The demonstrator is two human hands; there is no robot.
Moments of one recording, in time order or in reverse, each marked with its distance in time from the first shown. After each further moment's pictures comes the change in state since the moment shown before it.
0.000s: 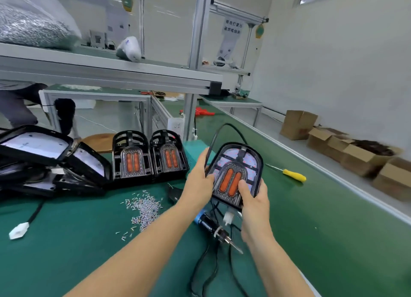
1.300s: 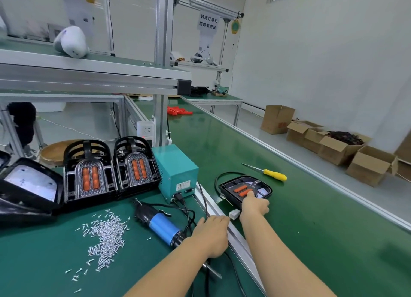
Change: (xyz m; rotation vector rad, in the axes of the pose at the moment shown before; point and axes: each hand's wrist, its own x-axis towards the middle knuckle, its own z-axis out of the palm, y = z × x) left_hand 0.014 -0.073 0.097 1.027 -0.711 0.016; right_hand 0.151 0.060 -0.052 -0.354 0.591 0.445
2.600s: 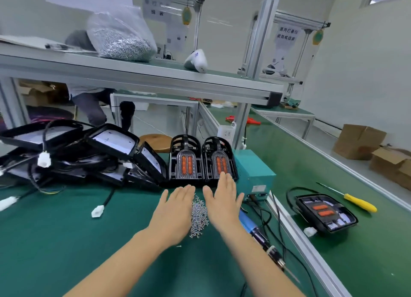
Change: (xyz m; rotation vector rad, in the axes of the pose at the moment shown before) left_hand -0.204 -0.140 -0.052 0.112 0.429 -0.498; right_hand -0.266 0.037 0.057 -0.841 -0.732 -0.984
